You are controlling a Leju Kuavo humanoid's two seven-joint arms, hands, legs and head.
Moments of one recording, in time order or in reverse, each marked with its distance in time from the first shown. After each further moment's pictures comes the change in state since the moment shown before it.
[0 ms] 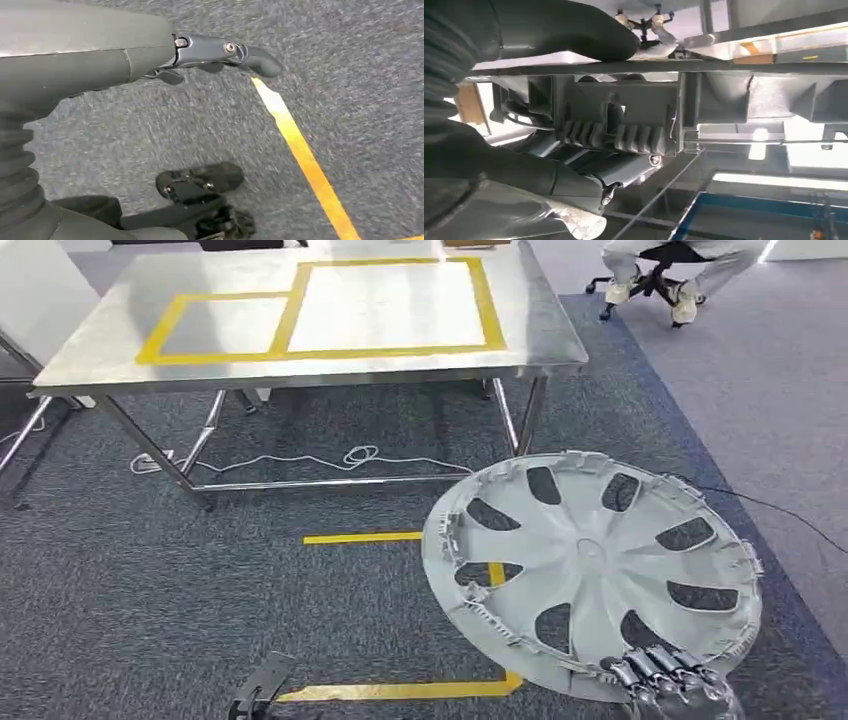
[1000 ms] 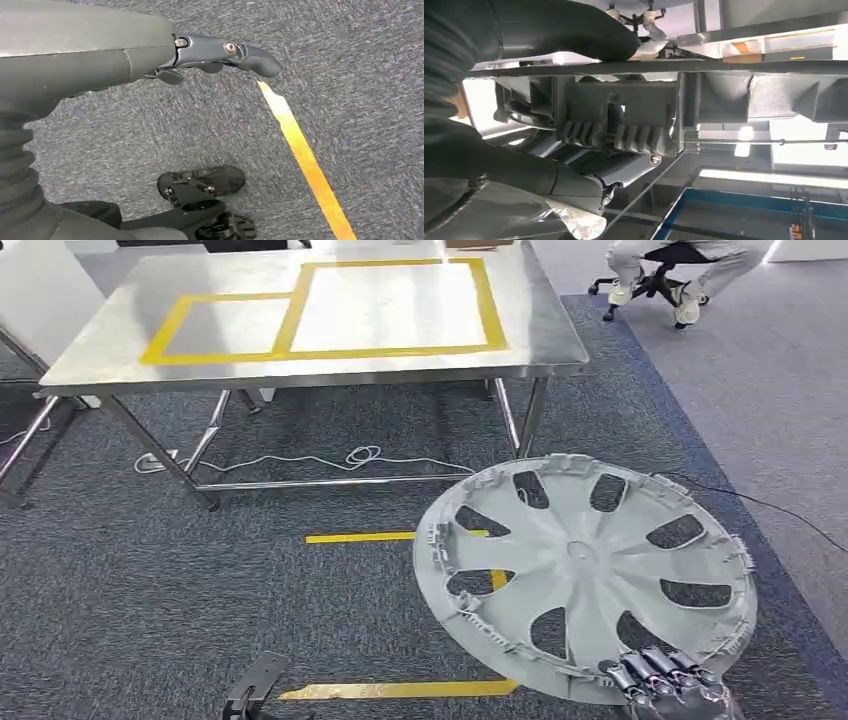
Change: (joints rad) left arm 0.000 0.001 0.000 0.000 0.001 0.000 0.000; right arm 0.006 0.000 -0.026 0.005 0.000 0.000 -0.043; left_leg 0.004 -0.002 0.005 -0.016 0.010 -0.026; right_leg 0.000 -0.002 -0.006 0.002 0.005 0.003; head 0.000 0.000
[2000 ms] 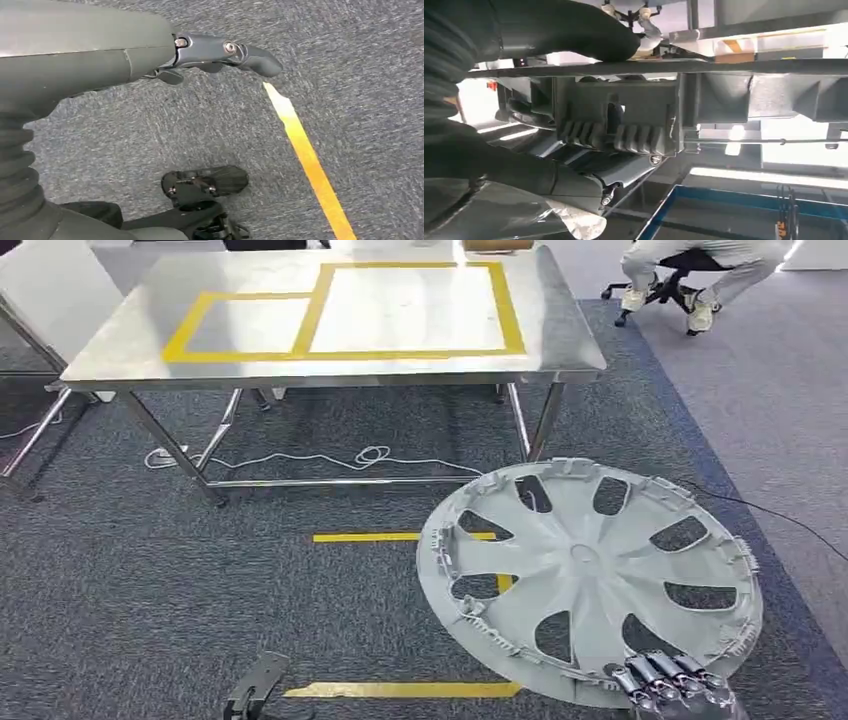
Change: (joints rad) left arm 0.007 -0.003 0.009 0.000 0.002 0.000 -0.003; right arm 0.008 0.002 -0.019 0.004 0.000 -0.003 -0.027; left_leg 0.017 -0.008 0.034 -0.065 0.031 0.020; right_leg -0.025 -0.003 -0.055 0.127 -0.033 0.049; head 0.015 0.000
